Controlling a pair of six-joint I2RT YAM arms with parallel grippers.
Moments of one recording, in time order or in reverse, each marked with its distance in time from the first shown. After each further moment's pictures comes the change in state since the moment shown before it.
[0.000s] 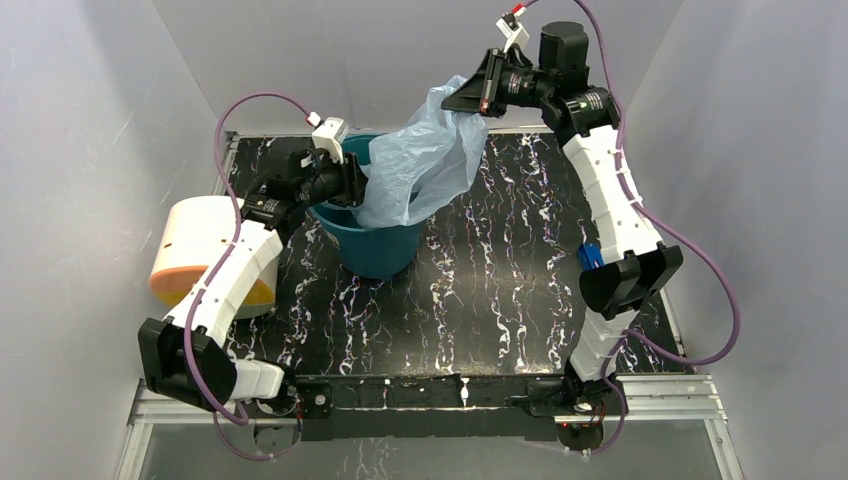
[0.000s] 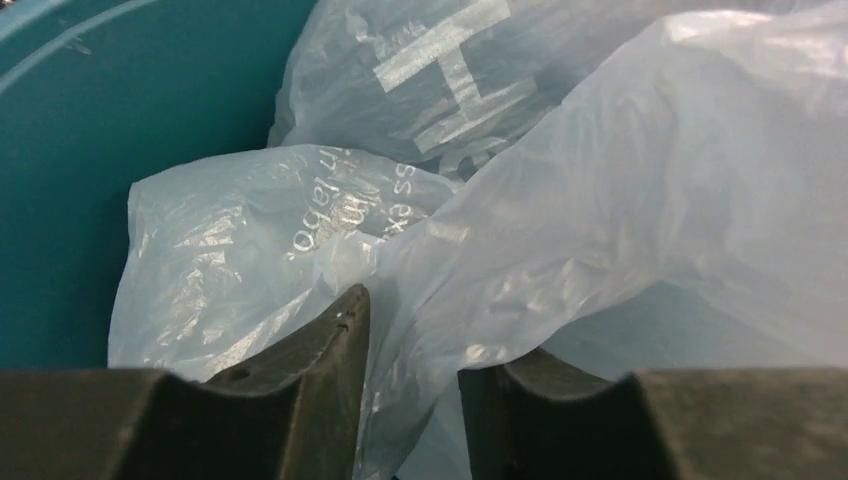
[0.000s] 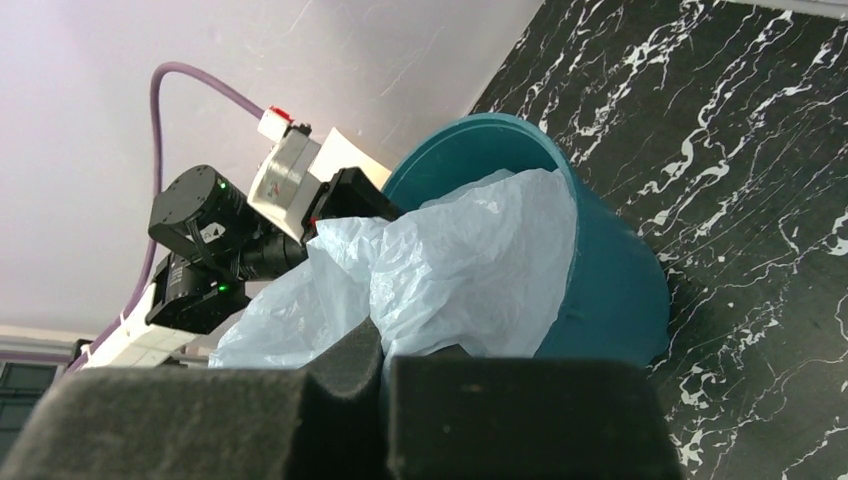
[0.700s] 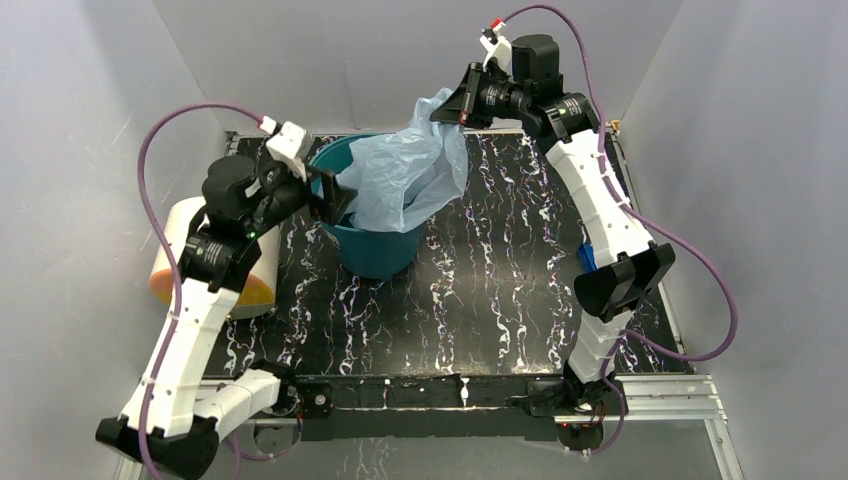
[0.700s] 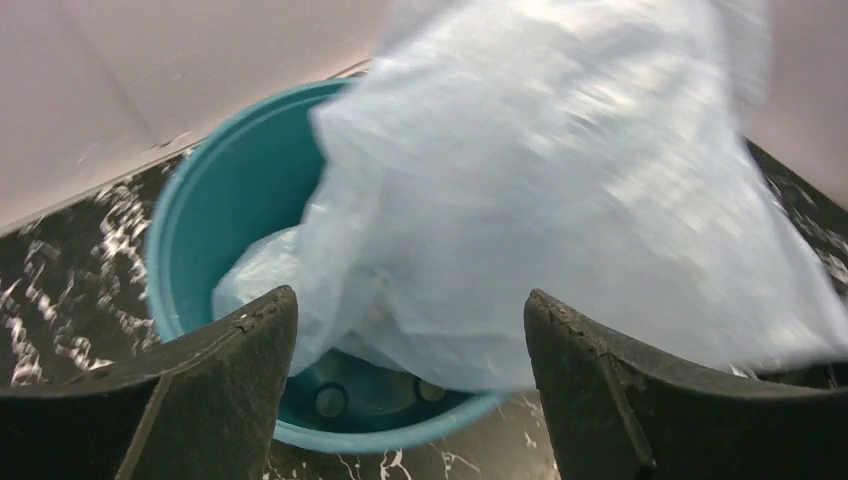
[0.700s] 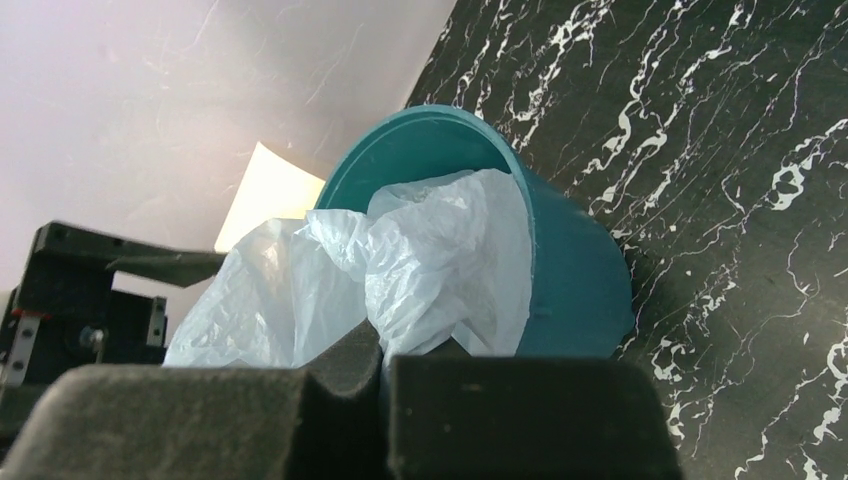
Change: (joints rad) left arm 0.001 -0.306 0.084 -0.184 -0.106 0.179; right arm 0.095 0.002 -0.024 -0.079 0.239 -0.035
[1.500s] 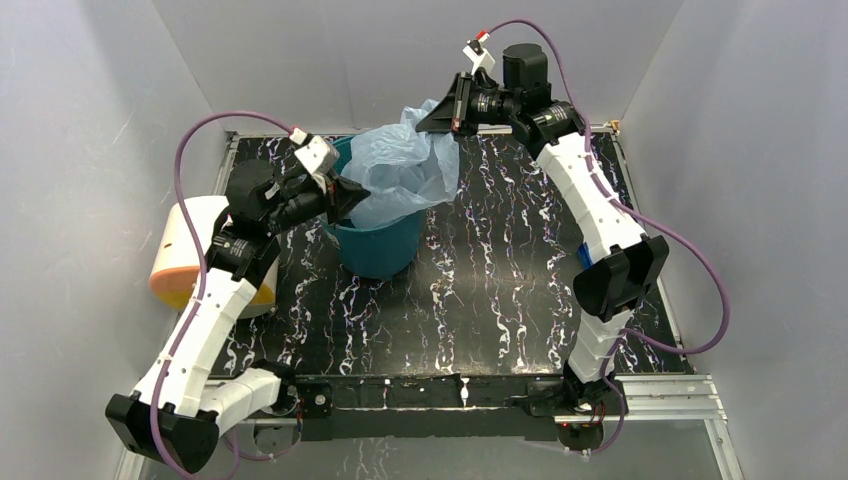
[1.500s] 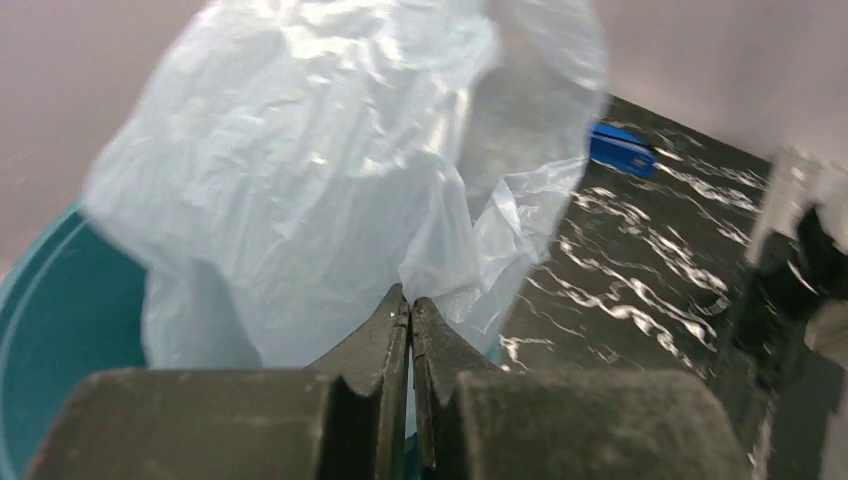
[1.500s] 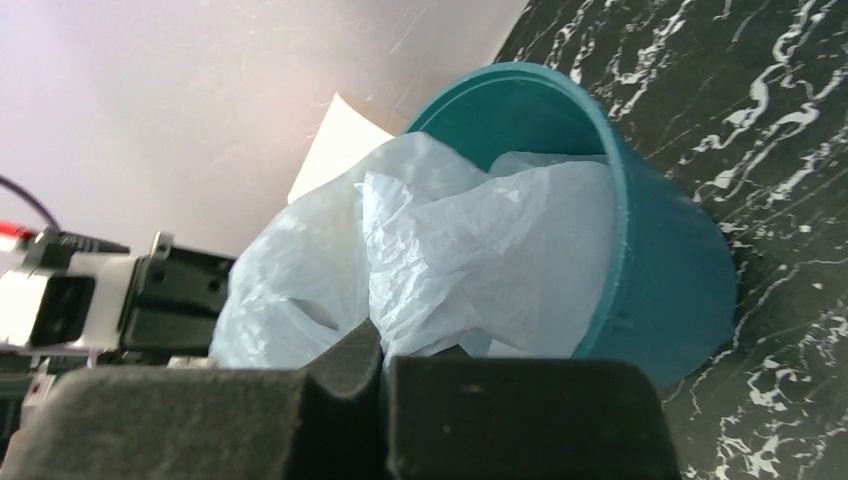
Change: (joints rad) left arm -0.009 0.004 -0.178 0.258 0.390 0.082; right arm 0.006 0.003 -0.126 0.165 -0.191 0.090
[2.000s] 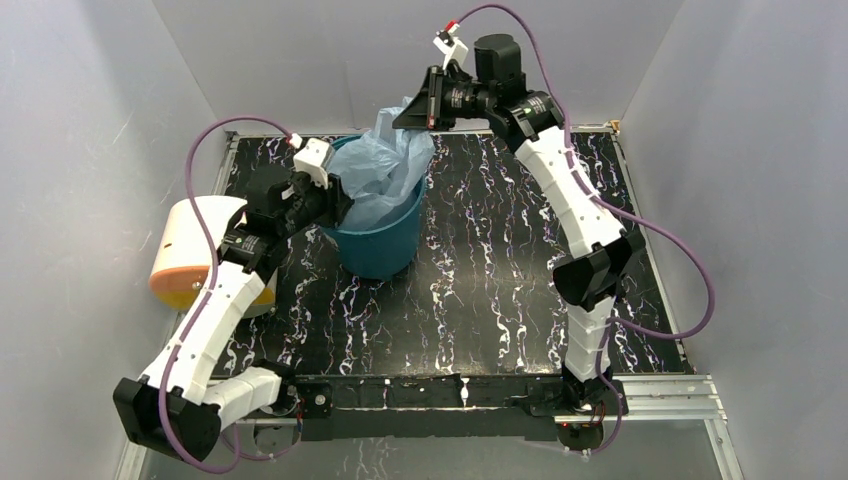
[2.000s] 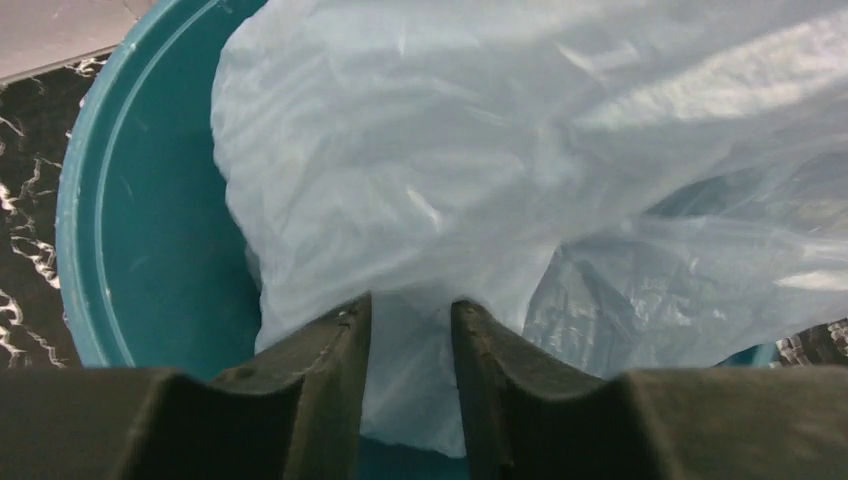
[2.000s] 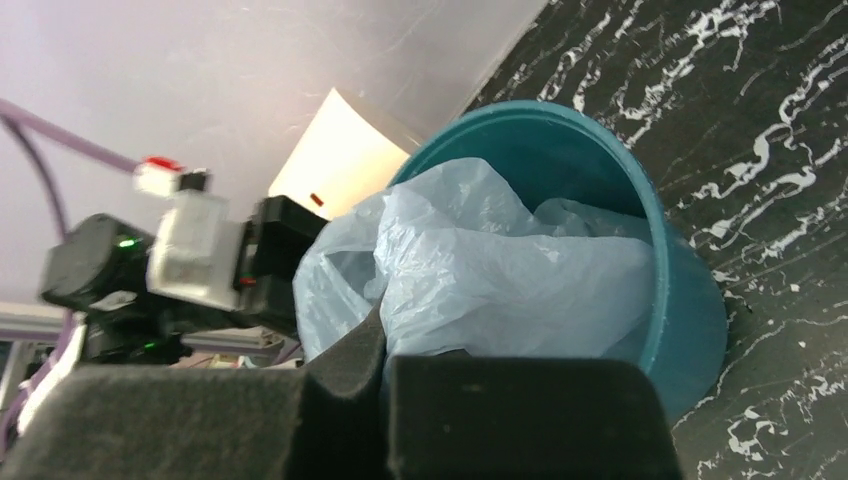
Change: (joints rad) left arm -0.001 0.063 -0.060 -0.099 -0.483 -0.088; right arm 0.096 0.120 0.257 -0.106 0.039 -0.089
